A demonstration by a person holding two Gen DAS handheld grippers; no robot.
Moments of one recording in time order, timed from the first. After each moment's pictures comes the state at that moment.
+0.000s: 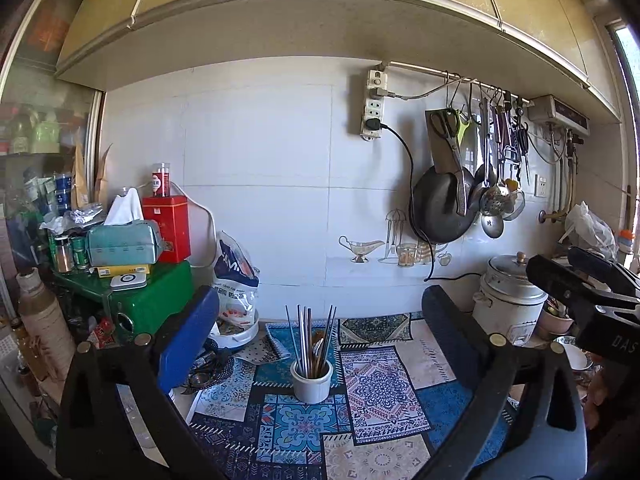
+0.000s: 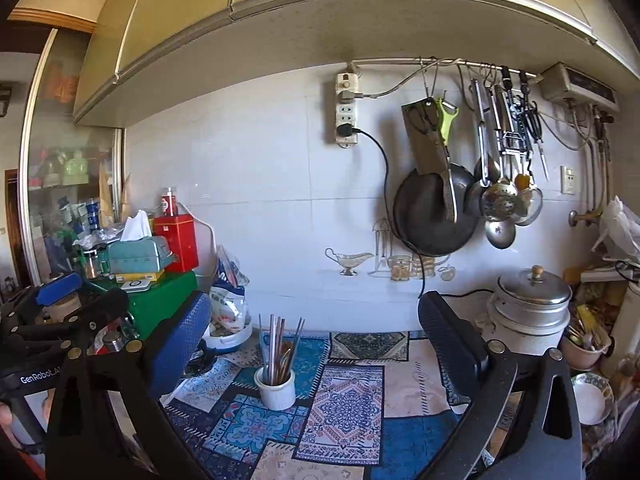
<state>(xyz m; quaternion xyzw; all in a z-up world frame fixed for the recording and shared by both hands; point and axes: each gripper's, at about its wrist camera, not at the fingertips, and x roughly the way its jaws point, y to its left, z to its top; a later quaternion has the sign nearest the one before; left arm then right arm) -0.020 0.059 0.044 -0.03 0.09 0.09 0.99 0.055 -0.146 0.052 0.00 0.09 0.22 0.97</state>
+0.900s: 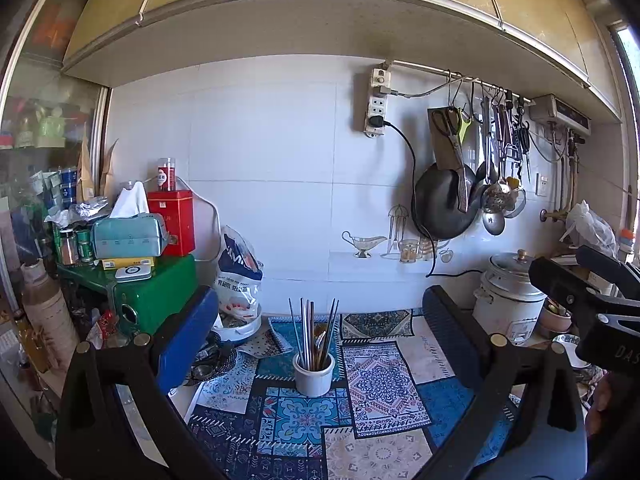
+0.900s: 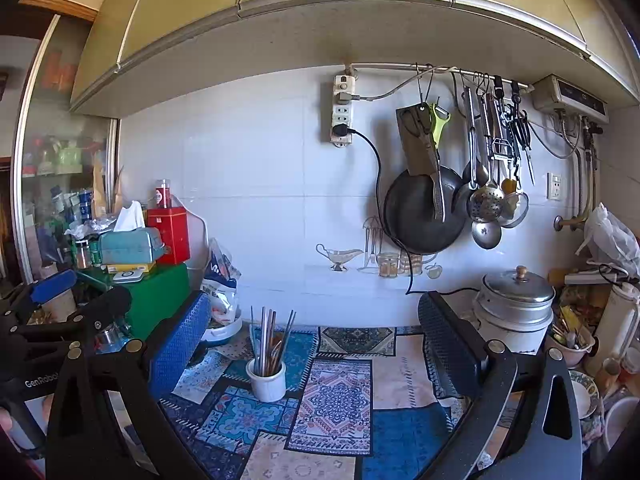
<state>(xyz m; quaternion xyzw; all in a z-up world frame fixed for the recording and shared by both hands) -0.032 0.055 0.035 -0.03 0.09 0.10 0.99 0.027 -0.144 0.049 -0.02 0.08 0.20 0.98</state>
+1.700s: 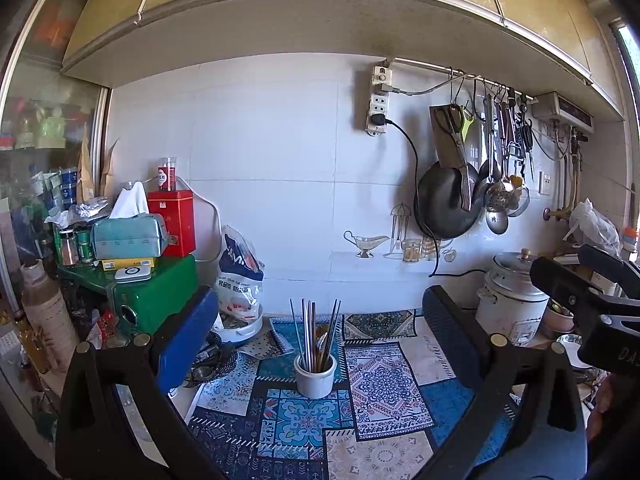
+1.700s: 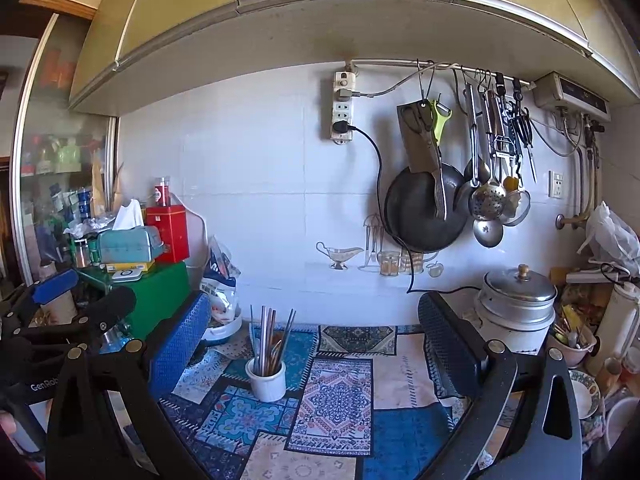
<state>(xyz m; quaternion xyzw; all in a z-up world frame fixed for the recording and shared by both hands) -0.024 0.054 0.032 -0.03 0.09 0.10 0.99 0.032 -0.142 0.048 -0.03 0.09 0.20 0.98</state>
